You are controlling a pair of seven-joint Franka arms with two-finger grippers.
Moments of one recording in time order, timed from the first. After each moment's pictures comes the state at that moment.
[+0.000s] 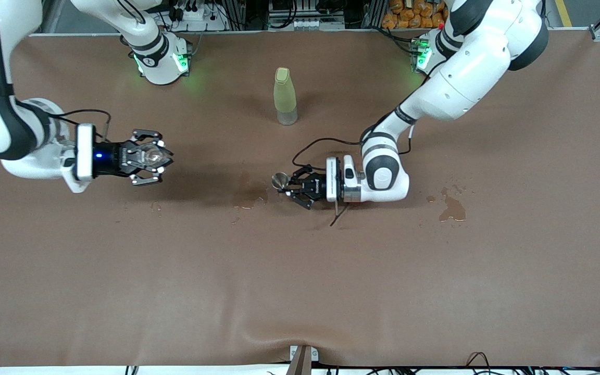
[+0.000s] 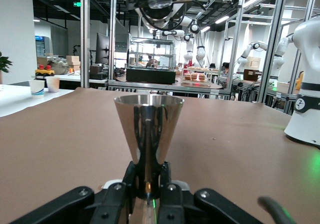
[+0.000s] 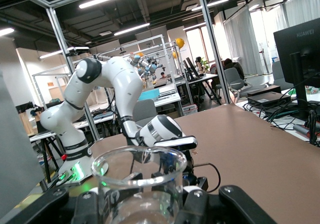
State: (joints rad) left arm -0.22 0.91 -0.48 -1.67 -1.76 2.20 2.58; right arm 0.20 0.22 -0.26 -2.16 1.52 1.50 -2.11
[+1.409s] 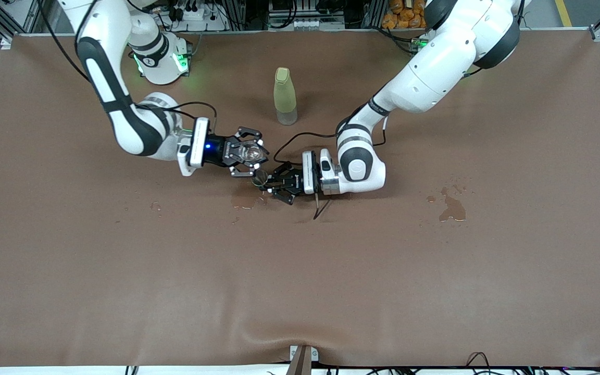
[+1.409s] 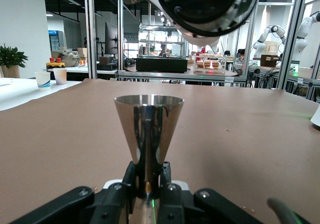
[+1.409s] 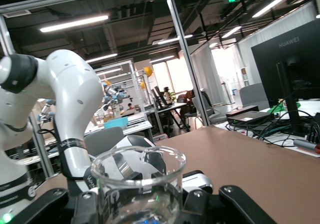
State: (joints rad) left arm -0.41 0.94 -0.38 -1.59 -1.94 2.28 2.65; right arm 0.38 0.31 0.06 -2.29 2.15 1.83 -2.44
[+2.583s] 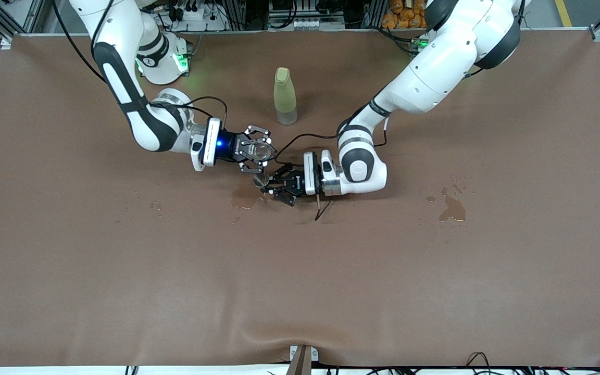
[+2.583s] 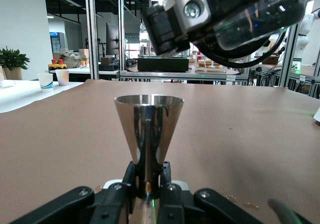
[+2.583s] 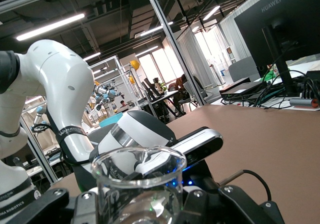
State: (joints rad) left arm -0.40 0.94 -0.37 -1.59 -1.94 2.28 2.67; right arm 0.39 0.32 0.09 -2.34 2.19 1.87 -2.34
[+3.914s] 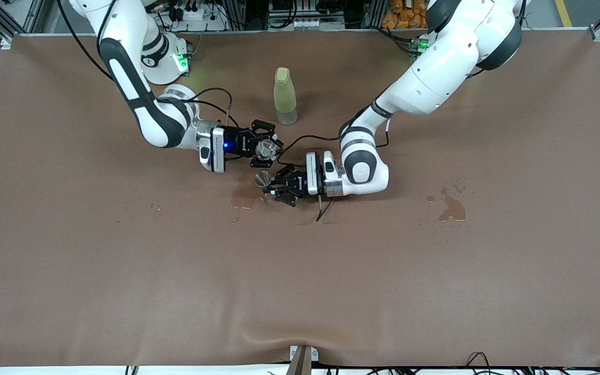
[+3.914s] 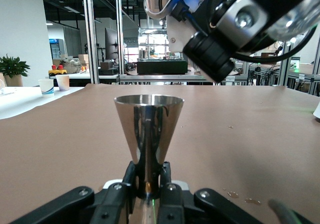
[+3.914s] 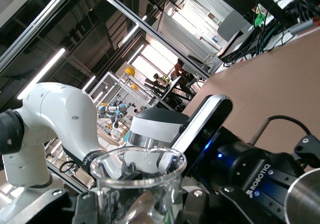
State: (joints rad) left arm -0.39 0.95 -0.37 -1.60 -1.94 2.25 2.71; right arm 0.39 0.31 0.14 -2.34 2.19 1.92 -1.88
